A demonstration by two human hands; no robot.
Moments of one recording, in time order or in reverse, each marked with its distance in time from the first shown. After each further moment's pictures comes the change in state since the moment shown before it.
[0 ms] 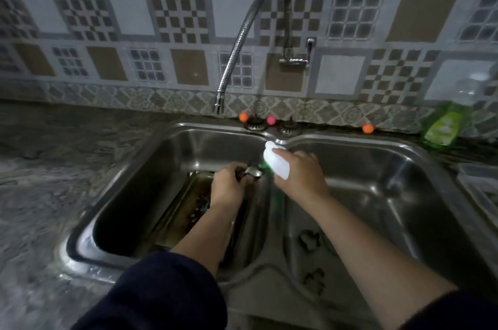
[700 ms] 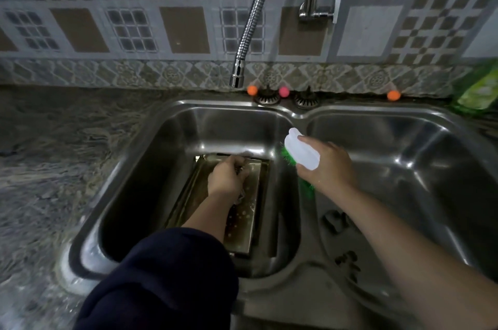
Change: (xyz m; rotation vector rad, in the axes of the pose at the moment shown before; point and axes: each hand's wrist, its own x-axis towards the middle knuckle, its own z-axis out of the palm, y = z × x) left_hand 0.041 -0.086 -0.005 0.147 -0.232 -0.125; right_hand -0.001 0.000 0.053 0.209 0.006 0.209
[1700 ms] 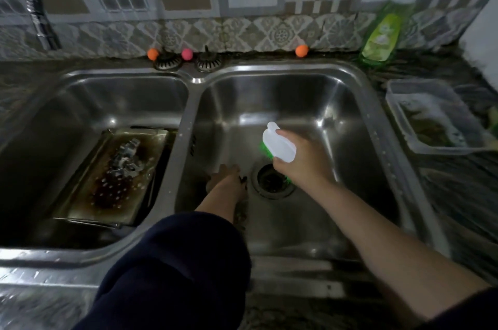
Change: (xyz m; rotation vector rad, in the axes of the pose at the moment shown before) left_hand -0.069 0.131 0.214 0.562 -0.420 -0.152; right_hand -0.049 0.187 -0.090 0.136 -0.112 0.145
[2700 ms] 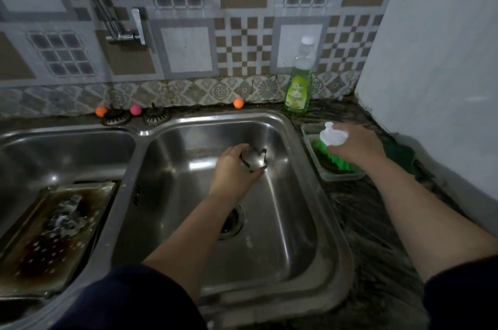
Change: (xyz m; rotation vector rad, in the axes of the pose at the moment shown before) left_hand -0.071 0.137 -0.070 -0.558 0.548 0.668; right_hand 0.016 0.077 -0.216 -0.302 0.124 0.317
